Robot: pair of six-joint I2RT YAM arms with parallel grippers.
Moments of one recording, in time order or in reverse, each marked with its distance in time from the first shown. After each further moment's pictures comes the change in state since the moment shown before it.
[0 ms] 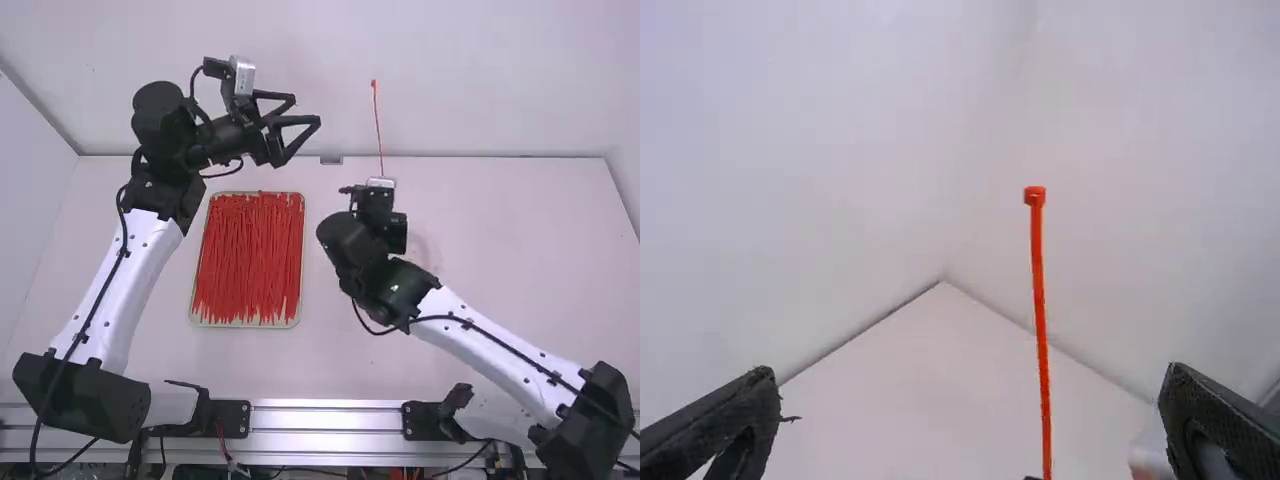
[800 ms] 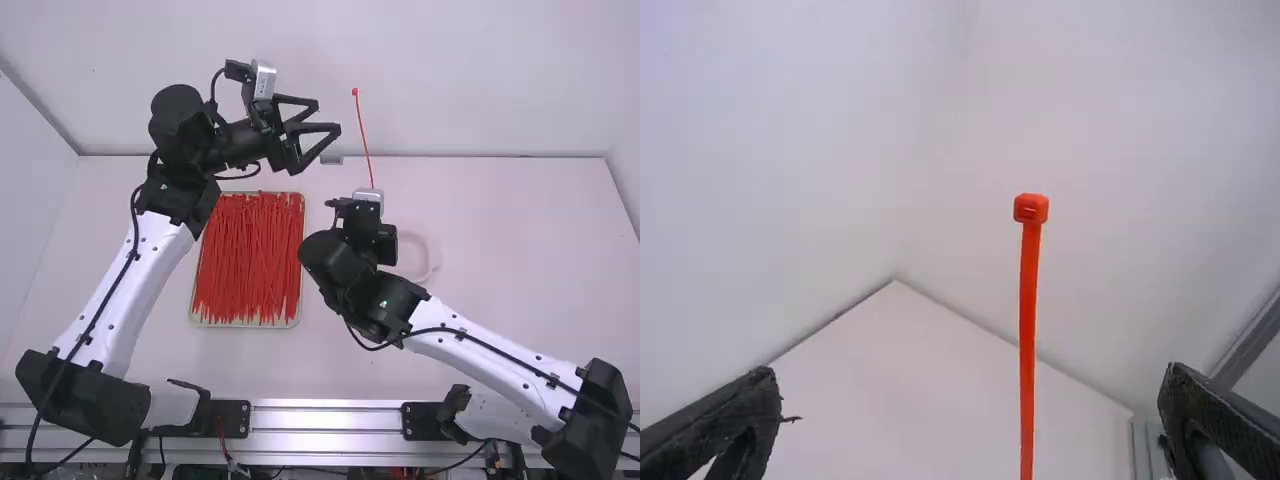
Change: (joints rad) left arm -0.085 0.000 0.000 0.039 -0.005 -0.044; right arm 0.111 0.000 0.000 0.008 0.142 -0.001
